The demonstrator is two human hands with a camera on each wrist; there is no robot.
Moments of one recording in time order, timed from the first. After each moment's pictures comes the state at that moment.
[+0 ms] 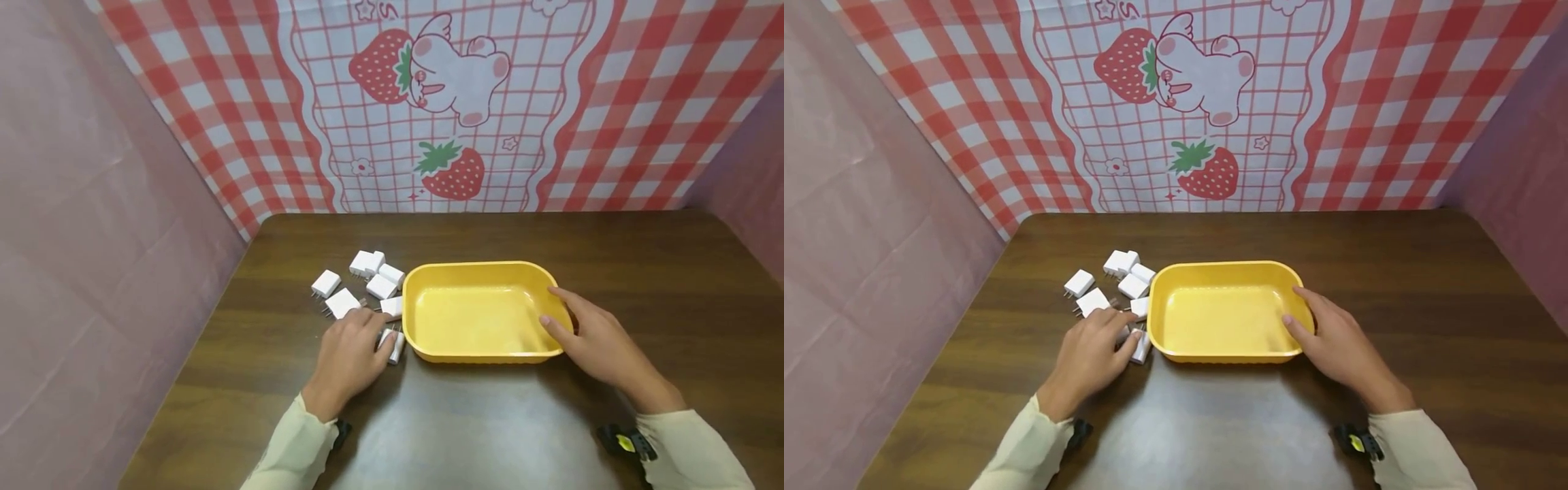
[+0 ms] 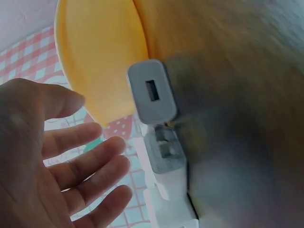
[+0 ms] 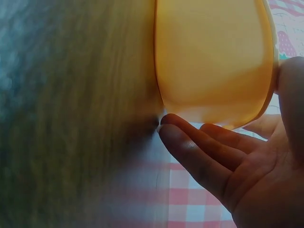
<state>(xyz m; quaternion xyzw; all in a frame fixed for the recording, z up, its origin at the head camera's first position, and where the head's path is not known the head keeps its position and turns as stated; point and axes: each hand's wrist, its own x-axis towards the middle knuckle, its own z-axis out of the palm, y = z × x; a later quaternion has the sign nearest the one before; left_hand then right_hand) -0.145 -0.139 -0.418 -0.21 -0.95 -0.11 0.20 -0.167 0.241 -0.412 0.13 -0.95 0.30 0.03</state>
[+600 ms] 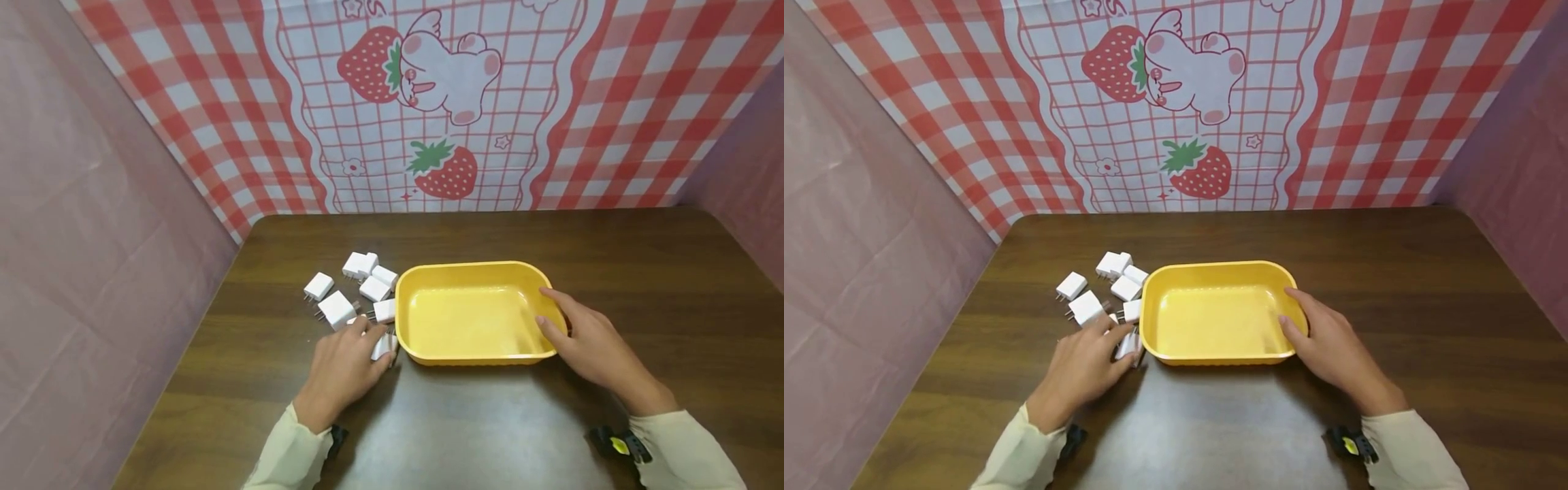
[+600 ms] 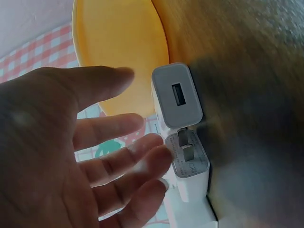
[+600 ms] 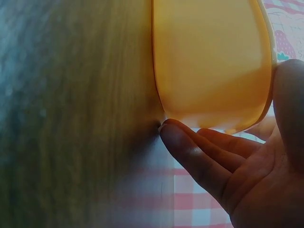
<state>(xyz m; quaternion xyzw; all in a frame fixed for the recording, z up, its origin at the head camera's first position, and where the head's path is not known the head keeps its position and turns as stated) -0.139 -0.135 -0.415 -0.20 -0.97 -0.07 0.13 -0.166 0.240 -0.417 0.11 -0.95 0.30 0.01</state>
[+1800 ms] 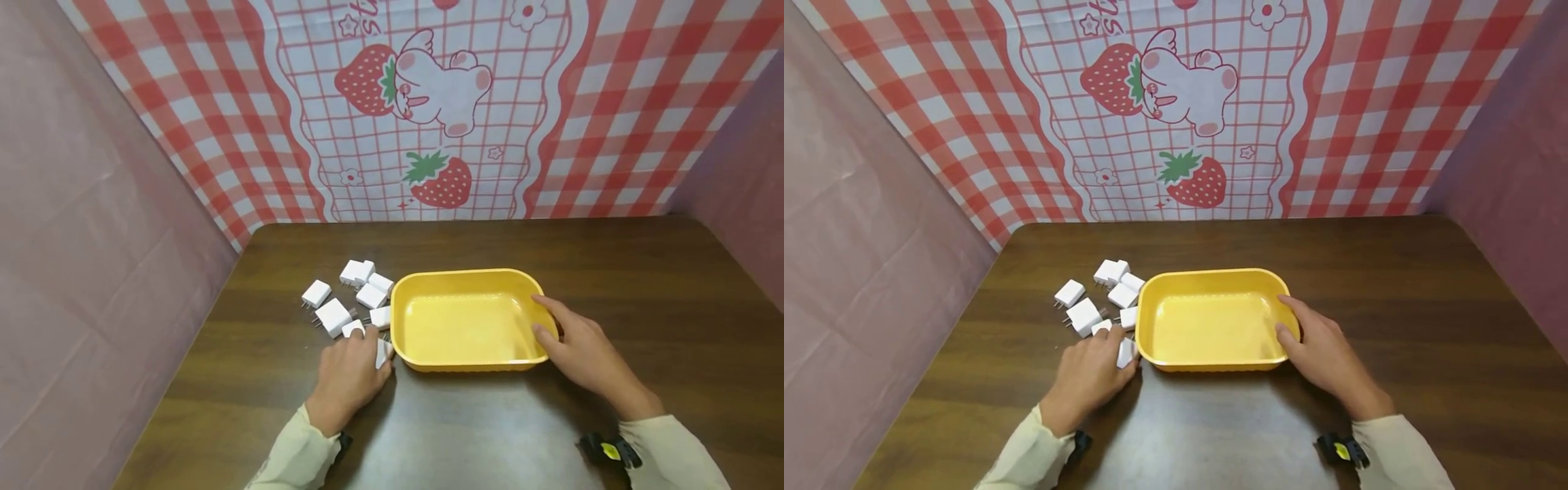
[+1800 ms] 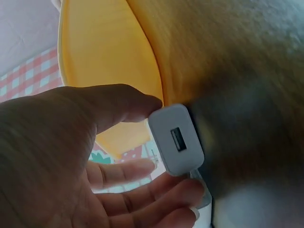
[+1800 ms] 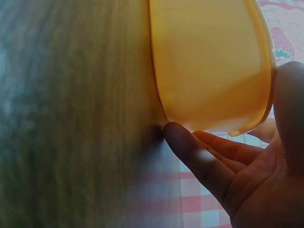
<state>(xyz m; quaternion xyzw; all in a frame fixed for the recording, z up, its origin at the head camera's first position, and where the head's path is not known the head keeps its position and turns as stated) -0.137 -0.115 -0.419 -0.13 -0.98 -0.04 0.13 -0.165 0.244 -0.418 0.10 -0.94 0.31 -0.01</state>
